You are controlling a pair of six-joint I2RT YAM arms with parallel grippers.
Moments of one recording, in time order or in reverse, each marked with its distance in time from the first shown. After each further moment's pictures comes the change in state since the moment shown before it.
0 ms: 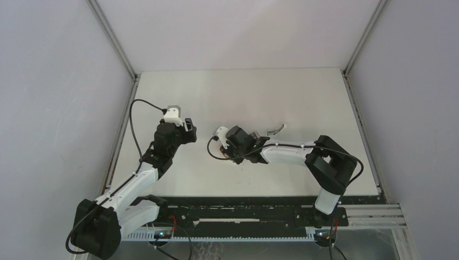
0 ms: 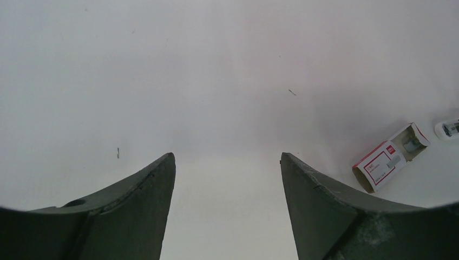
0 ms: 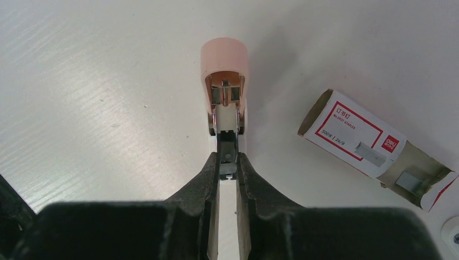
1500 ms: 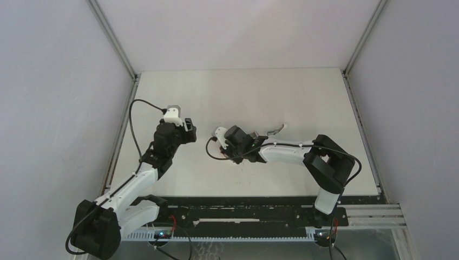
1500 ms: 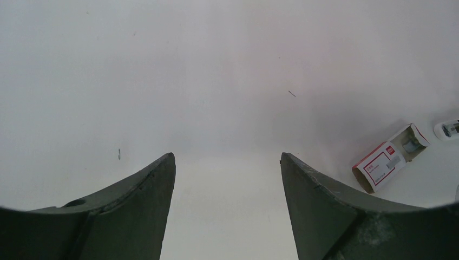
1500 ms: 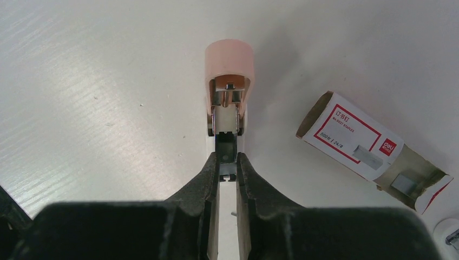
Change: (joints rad) left arm 0.000 -0.006 0.000 0.000 0.000 0.007; right arm 0.003 0.018 0.027 -0.034 0.007 -0.031
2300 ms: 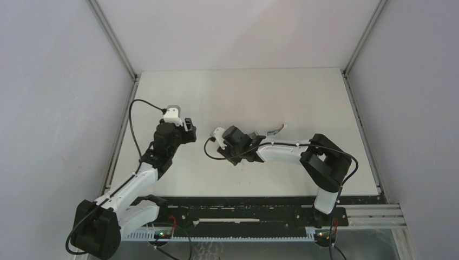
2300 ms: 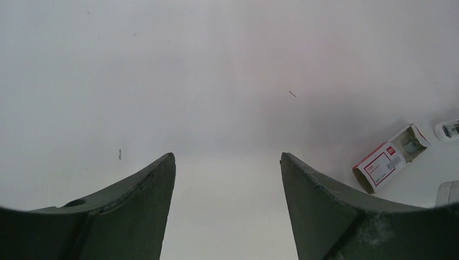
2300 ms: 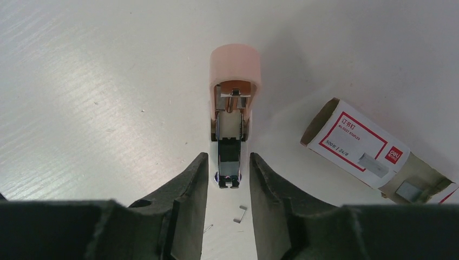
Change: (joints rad) left arm 0.002 0.000 0.000 0.000 0.000 0.000; right arm 0.006 0.031 0.027 -0.011 0.002 0.000
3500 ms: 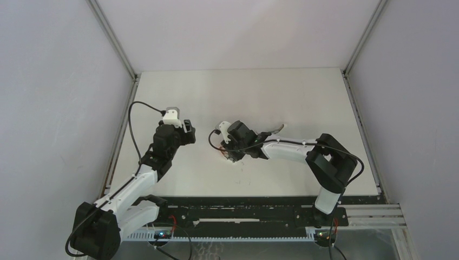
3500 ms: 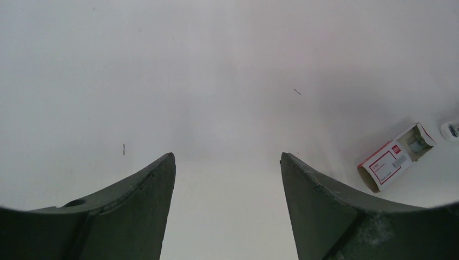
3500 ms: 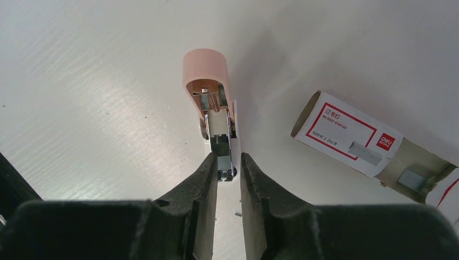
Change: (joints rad) left arm 0.002 -0.021 -0.026 0.006 -0.010 0.000; right arm -0.067 -0.049 -0.013 0.007 -0.066 0.099
